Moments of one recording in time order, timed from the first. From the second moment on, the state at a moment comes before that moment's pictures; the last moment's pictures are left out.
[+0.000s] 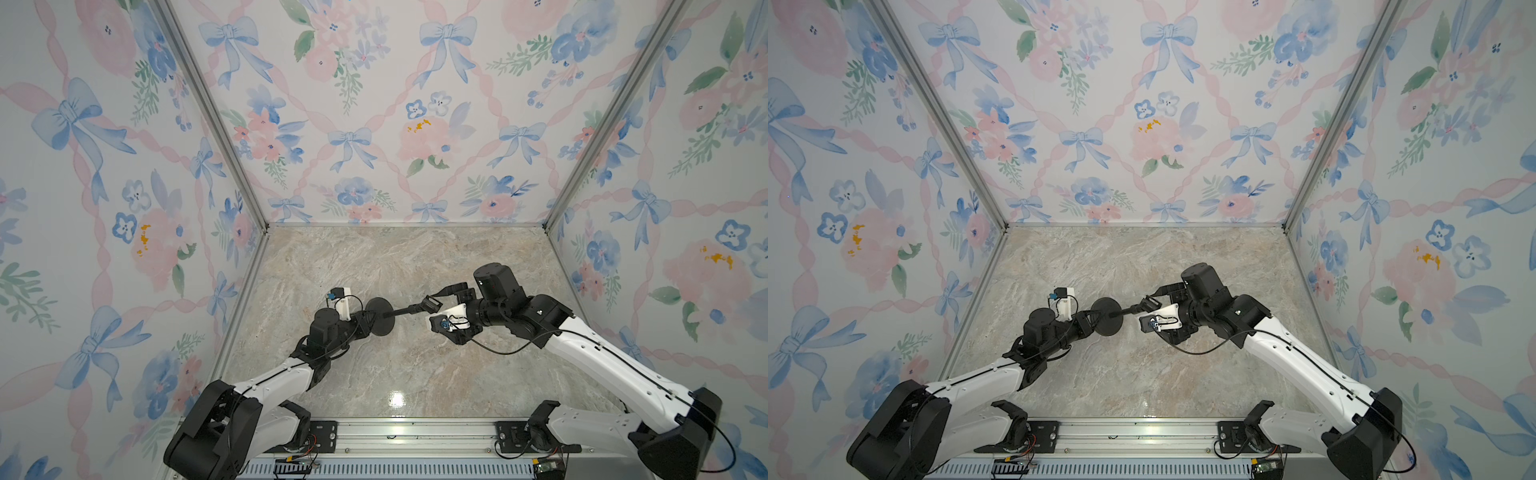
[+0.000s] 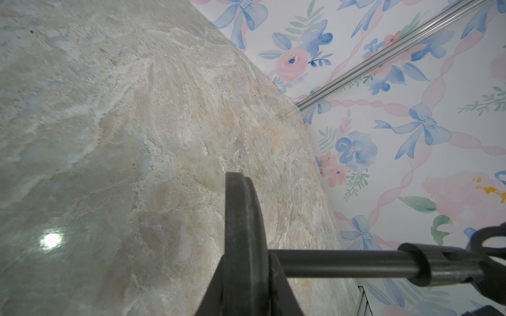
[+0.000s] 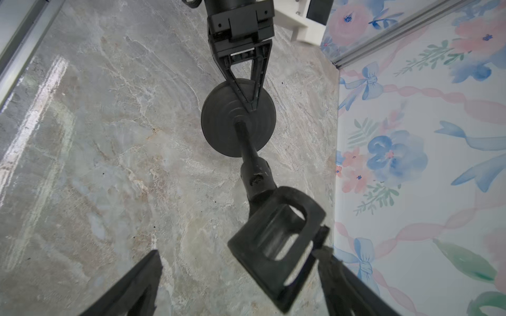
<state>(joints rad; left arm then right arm) -0.44 1.16 0.28 0.54 0.28 -0.81 0.72 1.21 1.12 -0.69 -0.26 -1.22</state>
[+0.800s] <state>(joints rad) -0.45 1.17 0.28 0.54 0.32 -0.80 0.73 1.30 1.22 -0.78 -0.26 -0.96</state>
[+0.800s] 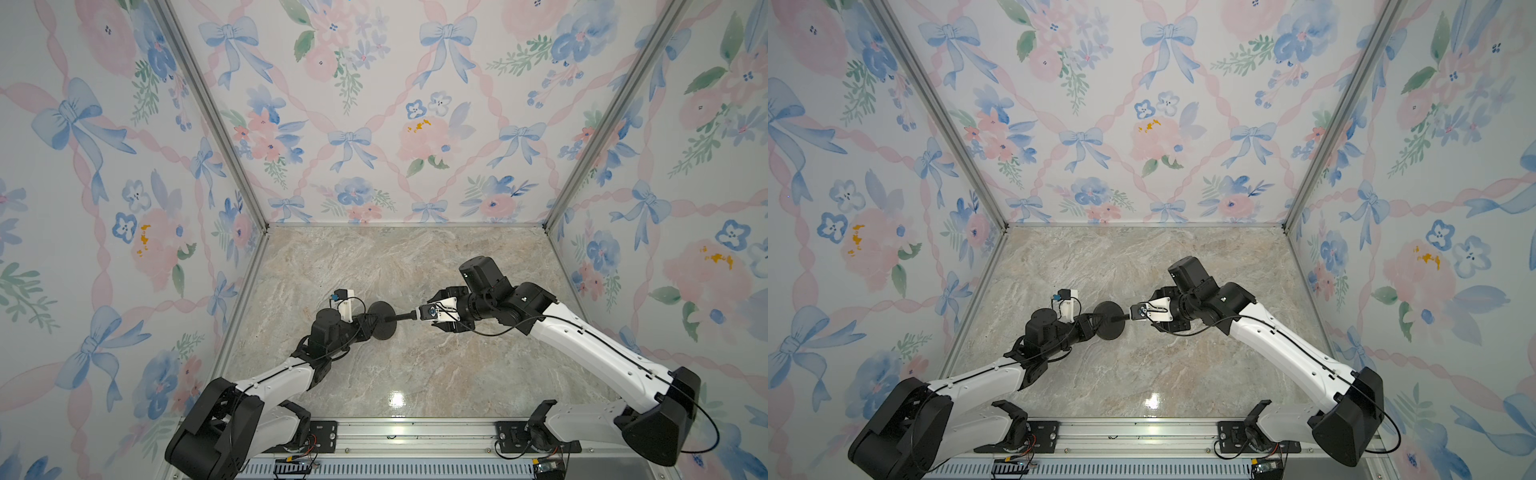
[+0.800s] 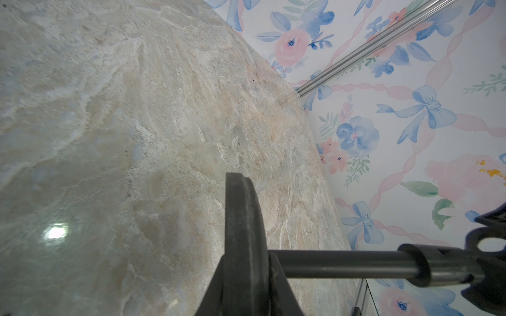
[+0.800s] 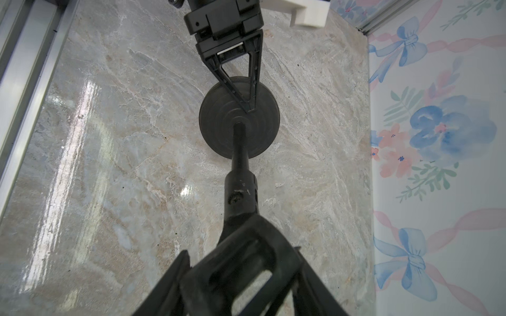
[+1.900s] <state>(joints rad) -0.45 1.15 0.27 0.55 0.30 -0.79 0.66 1.04 1.06 -0.68 -0.38 -0.76</state>
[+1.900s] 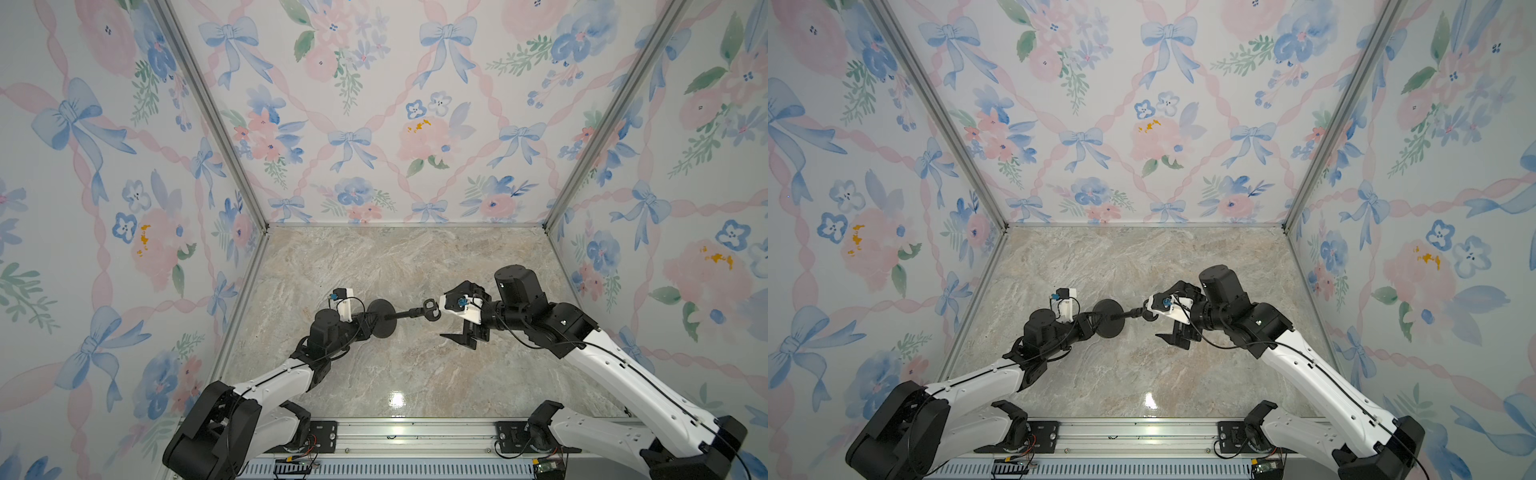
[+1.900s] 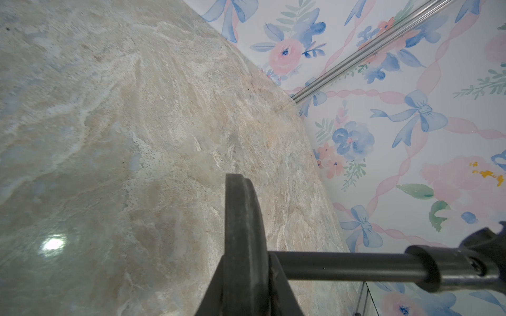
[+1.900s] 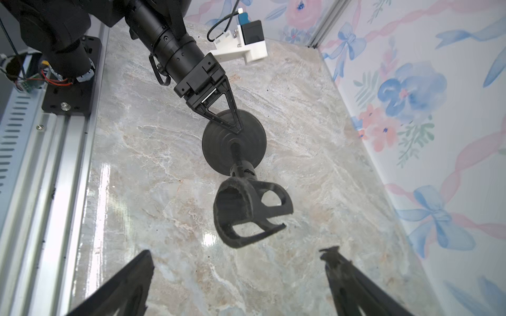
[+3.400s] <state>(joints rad) -0.47 1.17 0.27 0.49 0.30 -0.79 0.75 1.28 1.09 -0.53 -0.32 -0.45</state>
